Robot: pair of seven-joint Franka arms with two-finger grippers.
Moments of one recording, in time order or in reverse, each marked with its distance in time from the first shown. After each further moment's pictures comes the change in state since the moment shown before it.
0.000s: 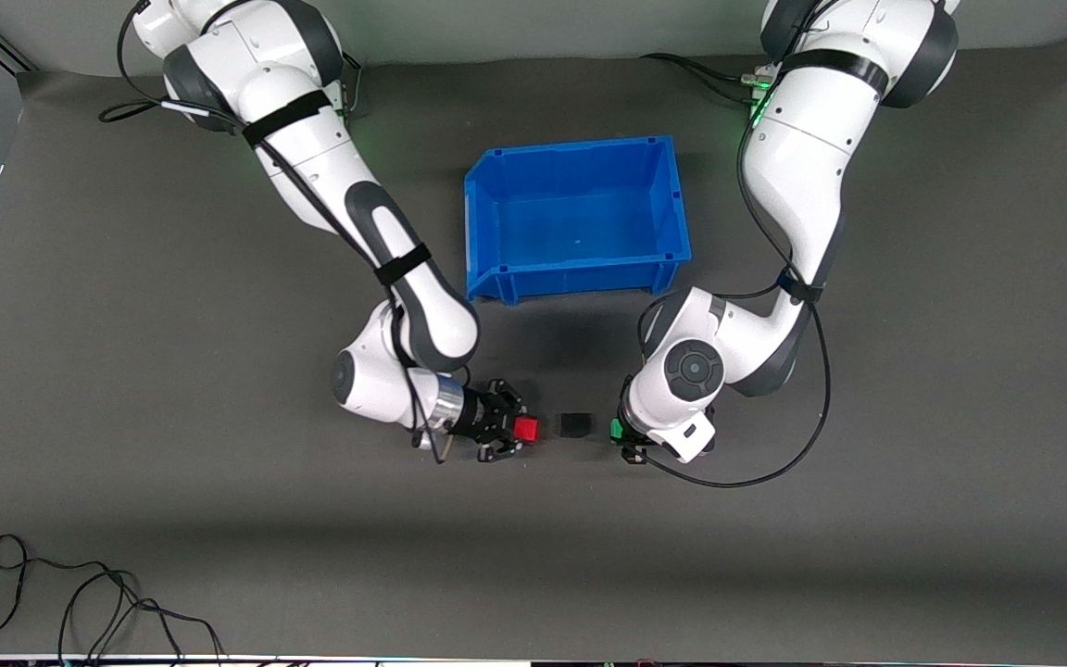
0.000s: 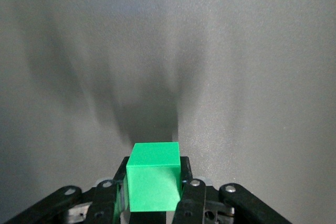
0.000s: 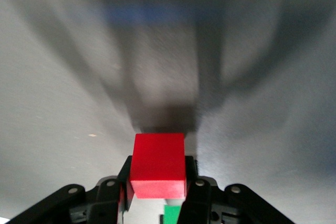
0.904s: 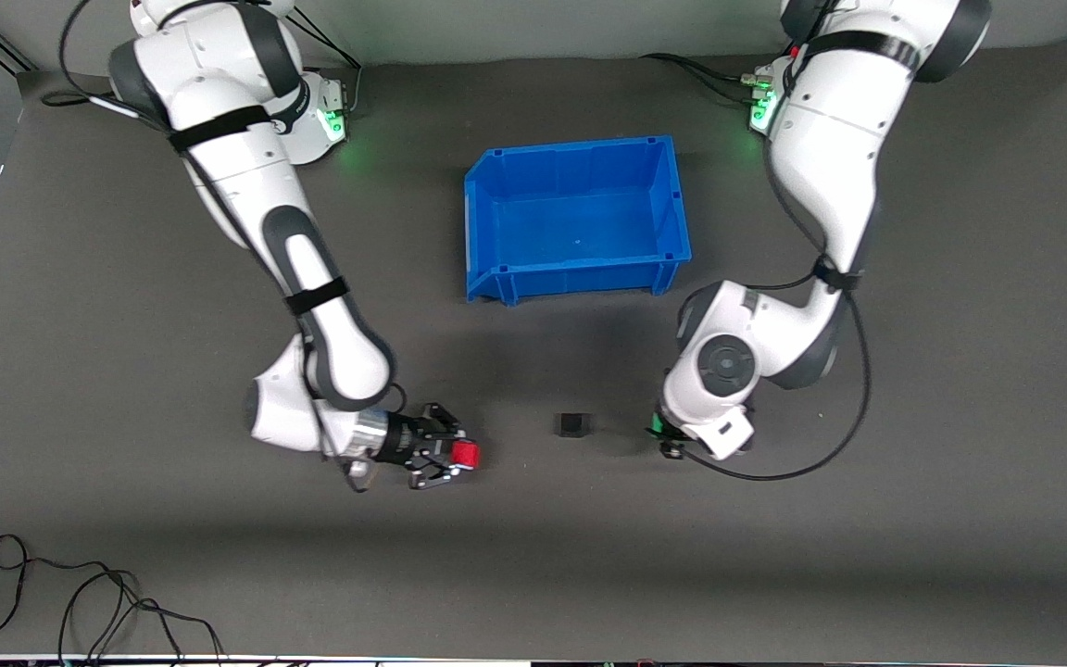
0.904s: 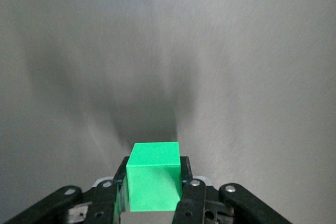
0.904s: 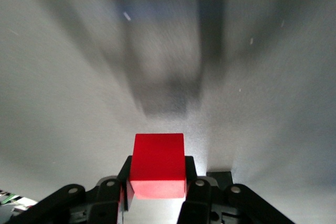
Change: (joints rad) left arm 0.017 -0.076 0.035 -0.134 0.064 -0.006 0.077; right arm -0.150 -0.035 0.000 -0.027 0.000 -0.083 -0.114
